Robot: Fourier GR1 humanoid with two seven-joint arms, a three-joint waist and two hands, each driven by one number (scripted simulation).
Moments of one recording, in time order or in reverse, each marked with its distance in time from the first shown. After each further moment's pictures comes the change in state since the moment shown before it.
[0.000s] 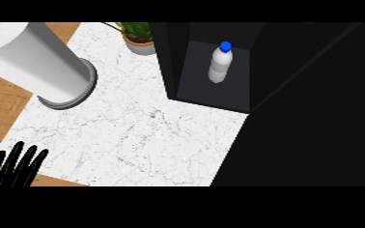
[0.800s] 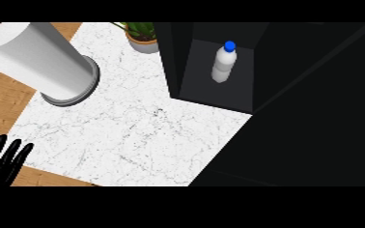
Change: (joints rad) left arm 0.002 0.058 0.068 0.008 0.047 -0.048 0.021; right arm -0.208 0.216 -0.006 0.133 -0.269 0.055 0.241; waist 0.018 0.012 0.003
